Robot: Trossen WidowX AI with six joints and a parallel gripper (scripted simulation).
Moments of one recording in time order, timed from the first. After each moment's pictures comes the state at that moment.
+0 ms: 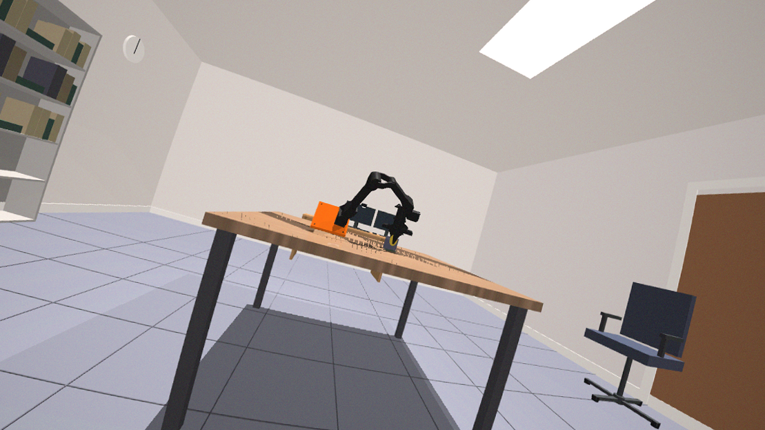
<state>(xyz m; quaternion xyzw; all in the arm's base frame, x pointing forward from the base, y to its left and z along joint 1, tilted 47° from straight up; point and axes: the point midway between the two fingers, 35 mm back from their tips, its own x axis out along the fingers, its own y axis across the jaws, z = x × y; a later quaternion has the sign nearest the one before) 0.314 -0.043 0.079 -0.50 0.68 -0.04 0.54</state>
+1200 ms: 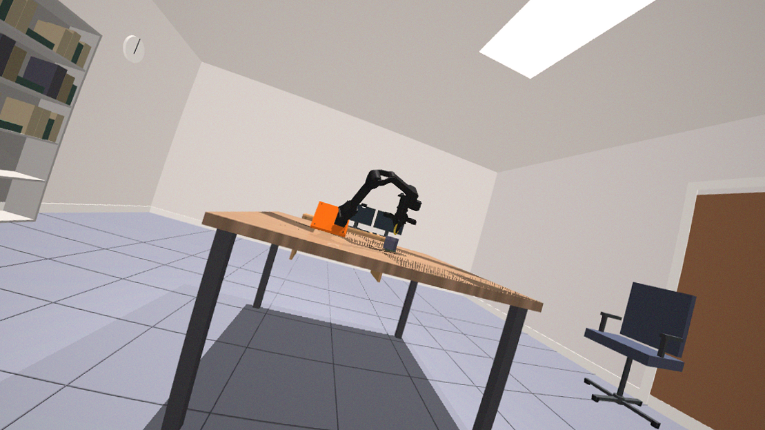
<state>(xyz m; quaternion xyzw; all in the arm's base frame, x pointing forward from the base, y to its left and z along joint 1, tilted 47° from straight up) 0.308 0.004 0.122 -0.57 0.68 0.06 0.46</state>
